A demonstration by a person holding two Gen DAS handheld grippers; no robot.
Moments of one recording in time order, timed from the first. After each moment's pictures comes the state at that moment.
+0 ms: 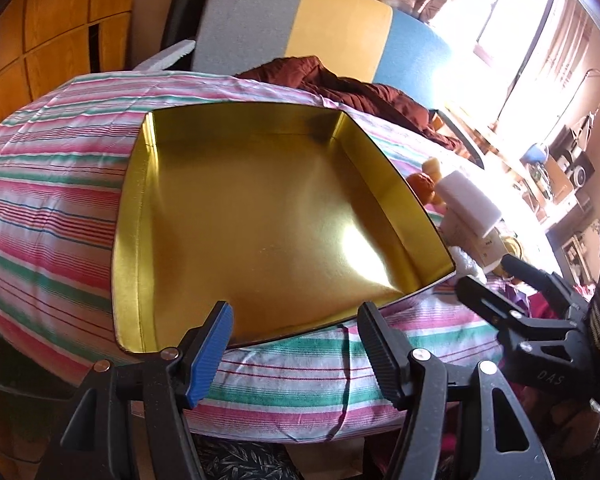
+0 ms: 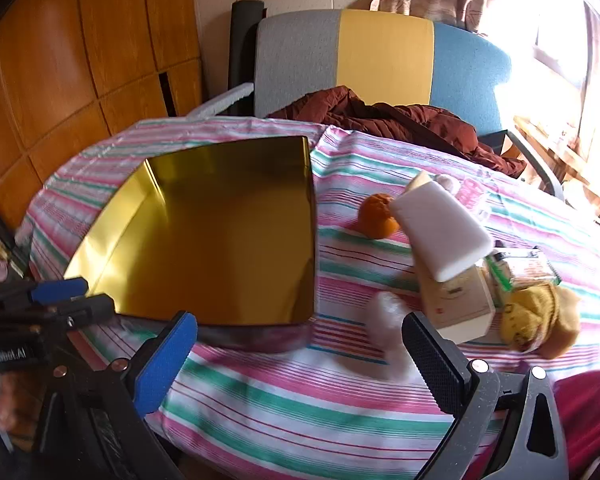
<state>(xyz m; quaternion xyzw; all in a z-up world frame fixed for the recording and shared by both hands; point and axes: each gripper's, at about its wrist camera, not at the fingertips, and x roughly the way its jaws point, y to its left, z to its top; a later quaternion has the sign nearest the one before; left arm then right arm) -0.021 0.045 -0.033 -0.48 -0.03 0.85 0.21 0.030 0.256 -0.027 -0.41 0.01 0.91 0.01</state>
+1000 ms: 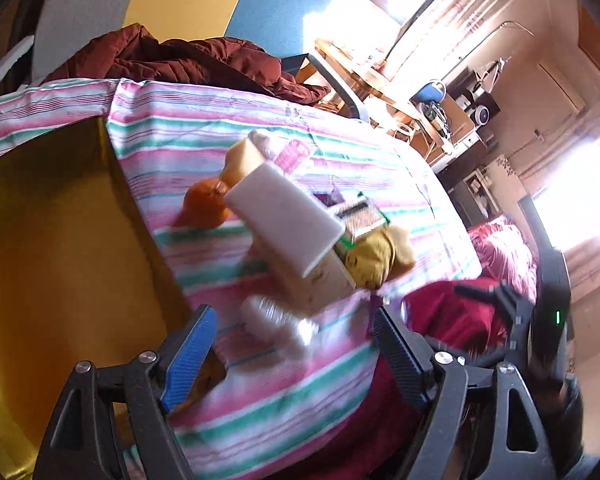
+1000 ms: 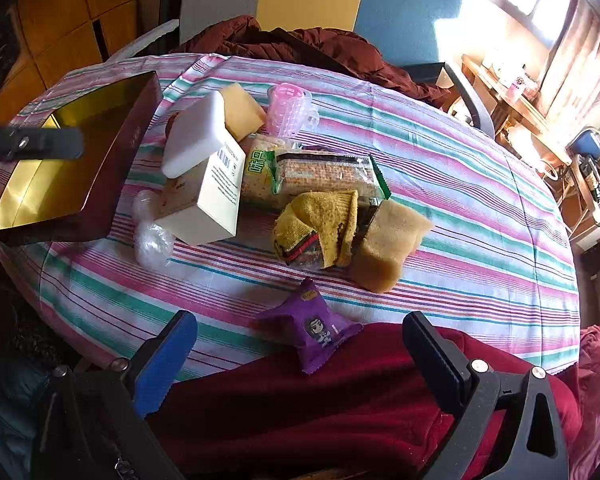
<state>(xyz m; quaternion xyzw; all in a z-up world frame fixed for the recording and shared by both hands) -0.077 0.232 0.005 -0.53 -0.03 0.74 0.42 0.081 0.428 -0.014 -0.53 -0.01 0.84 0.08</state>
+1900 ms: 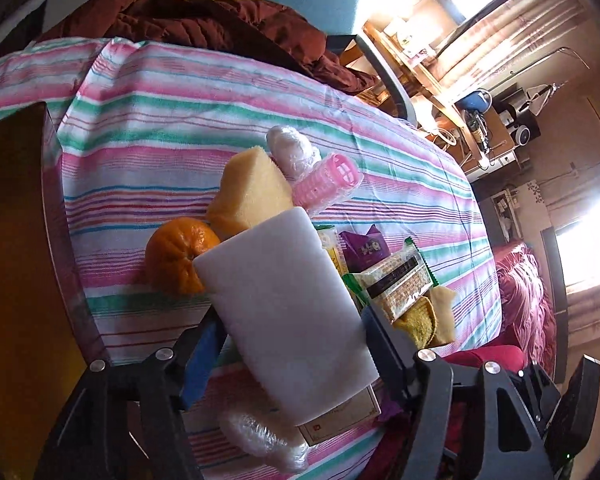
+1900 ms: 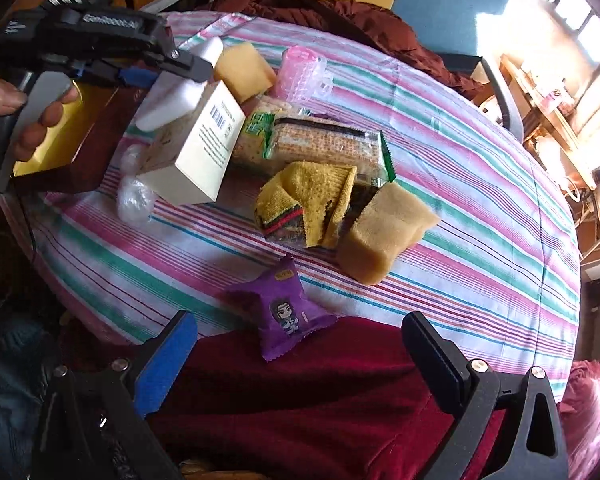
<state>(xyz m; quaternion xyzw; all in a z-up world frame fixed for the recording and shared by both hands) -0.134 0.300 -0.037 -0.59 -0.05 0.73 0.36 0.063 0.457 -0.034 -0.60 -0.06 0.80 0.01</state>
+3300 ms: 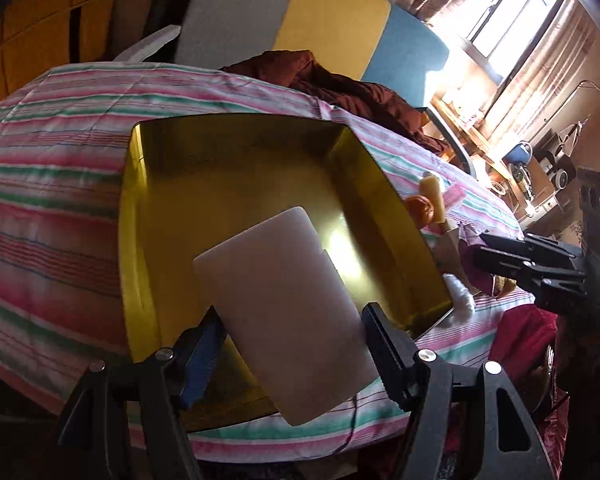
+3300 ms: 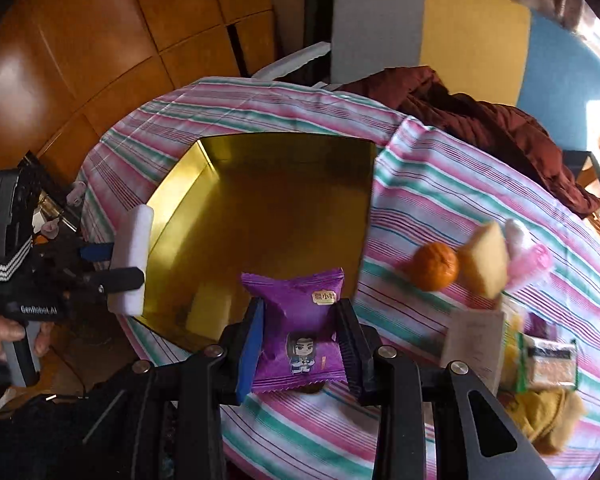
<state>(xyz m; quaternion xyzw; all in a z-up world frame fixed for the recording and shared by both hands) -0.079 0.015 -0.027 -0.51 -0.06 0.82 0.24 -0.061 0.242 0.006 -0.49 -0.01 0.86 -0.15</state>
